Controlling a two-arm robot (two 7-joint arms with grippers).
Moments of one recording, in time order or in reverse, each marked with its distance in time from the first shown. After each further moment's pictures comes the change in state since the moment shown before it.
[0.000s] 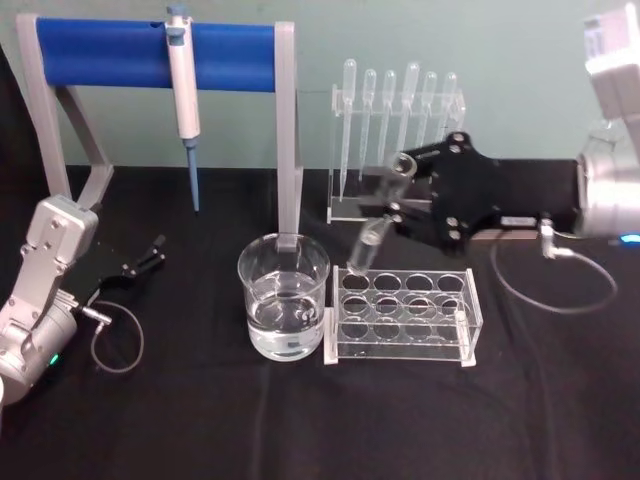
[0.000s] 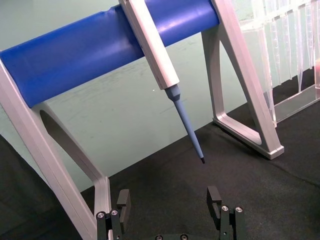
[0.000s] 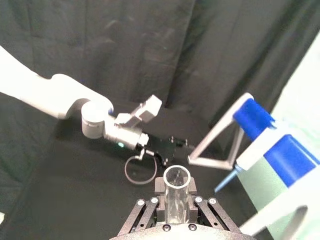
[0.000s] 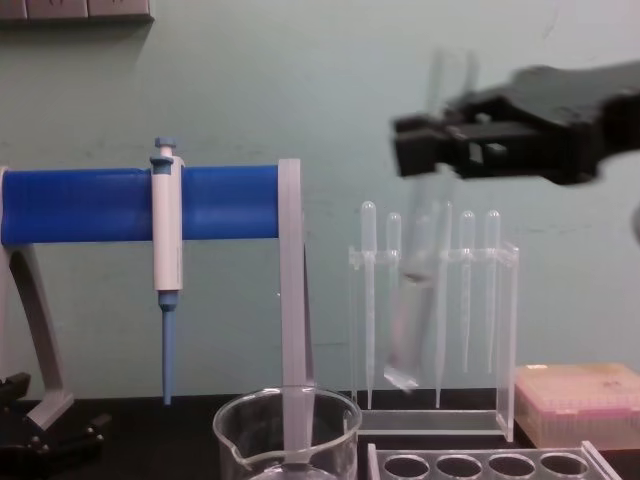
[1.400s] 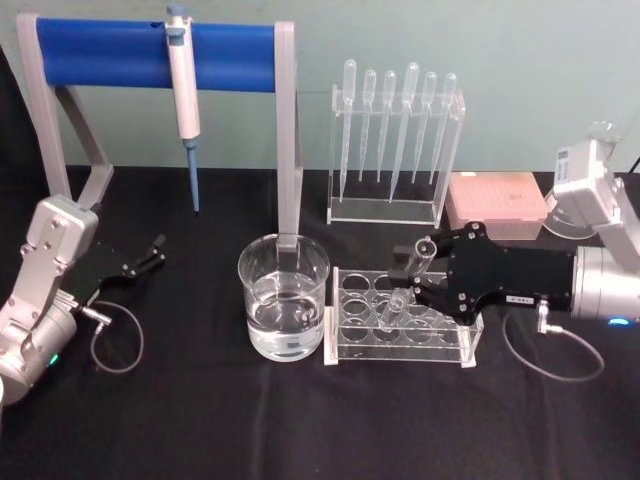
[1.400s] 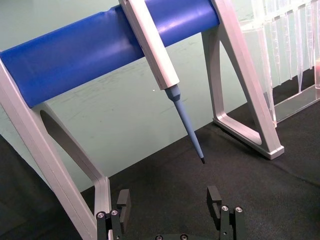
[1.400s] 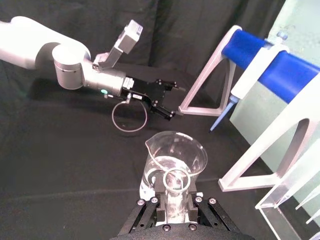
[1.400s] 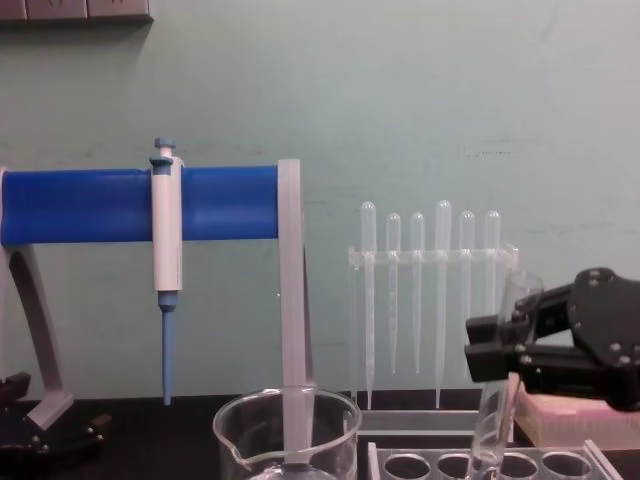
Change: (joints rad) left arm 0.000 0.000 0.000 0.000 0.000 0.000 0.000; right arm -0.190 -0.023 0.047 0.122 -0.128 -0.088 -0.046
